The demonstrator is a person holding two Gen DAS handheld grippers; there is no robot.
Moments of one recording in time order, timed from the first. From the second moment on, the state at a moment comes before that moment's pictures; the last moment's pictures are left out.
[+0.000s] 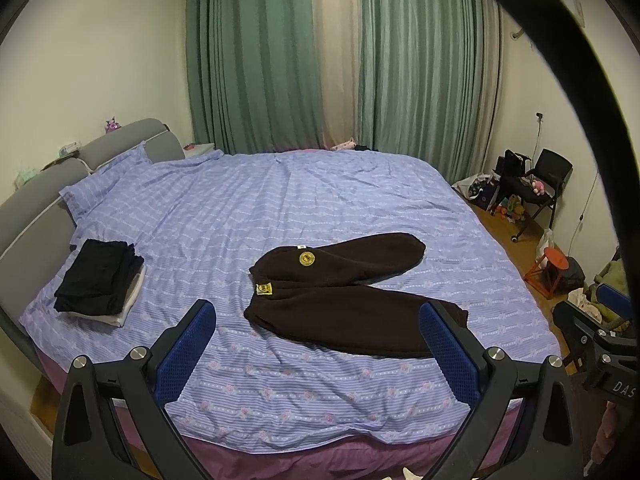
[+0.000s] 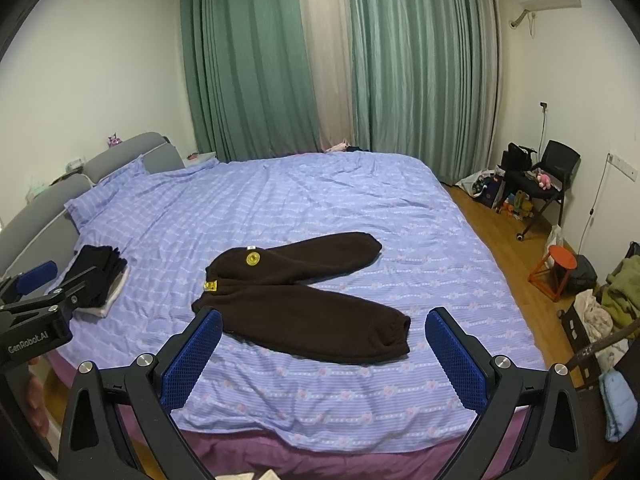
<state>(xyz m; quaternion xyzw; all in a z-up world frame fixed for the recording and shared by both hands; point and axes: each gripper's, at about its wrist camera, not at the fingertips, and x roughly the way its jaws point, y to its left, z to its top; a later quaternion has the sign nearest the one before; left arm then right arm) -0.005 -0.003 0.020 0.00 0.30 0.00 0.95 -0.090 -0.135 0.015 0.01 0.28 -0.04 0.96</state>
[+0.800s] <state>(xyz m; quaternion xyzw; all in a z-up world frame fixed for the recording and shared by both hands) 0.000 0.003 0.017 -0.01 0.30 0.01 0.95 -0.088 -0.135 0.016 0.01 0.28 -0.04 0.96</state>
